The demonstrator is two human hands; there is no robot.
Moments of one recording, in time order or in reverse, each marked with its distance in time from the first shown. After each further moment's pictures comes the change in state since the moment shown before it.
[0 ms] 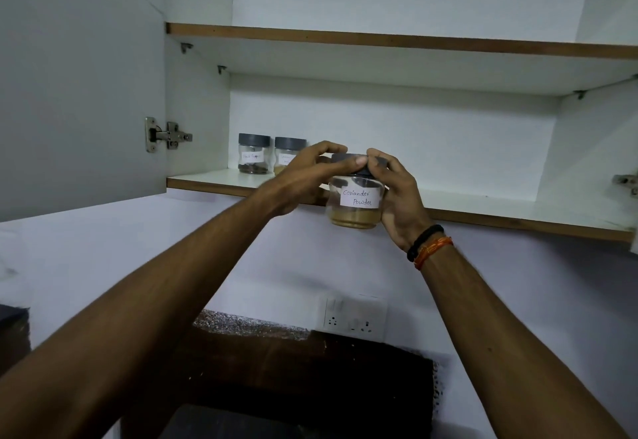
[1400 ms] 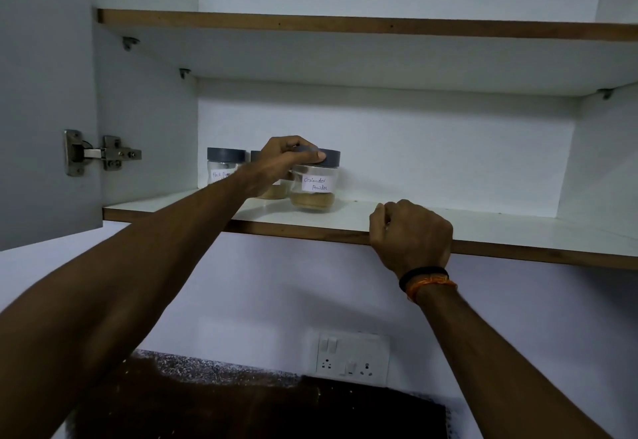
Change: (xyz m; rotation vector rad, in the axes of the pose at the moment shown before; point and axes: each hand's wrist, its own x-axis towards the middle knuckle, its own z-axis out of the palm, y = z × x) left_hand 0.169 -0.074 -0.069 0.133 0.055 0.096; right_hand 0.060 0.071 -0.056 -1.677 0.567 -0.566
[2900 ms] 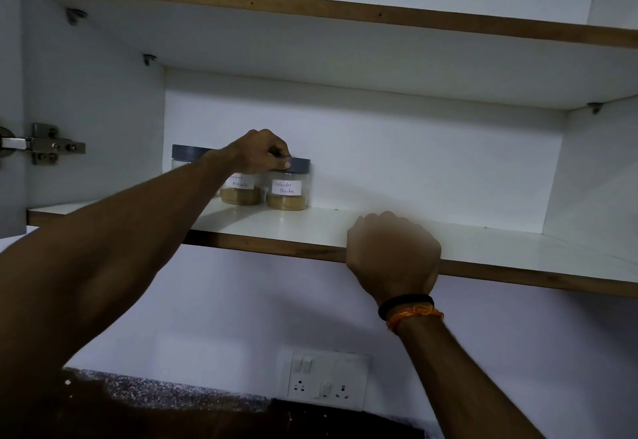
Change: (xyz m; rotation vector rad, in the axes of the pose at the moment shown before) left_hand 0.069 -0.022 -0.025 0.877 -0.131 0.163; right_hand -0.004 0.003 0.007 0.023 0.125 -0.065
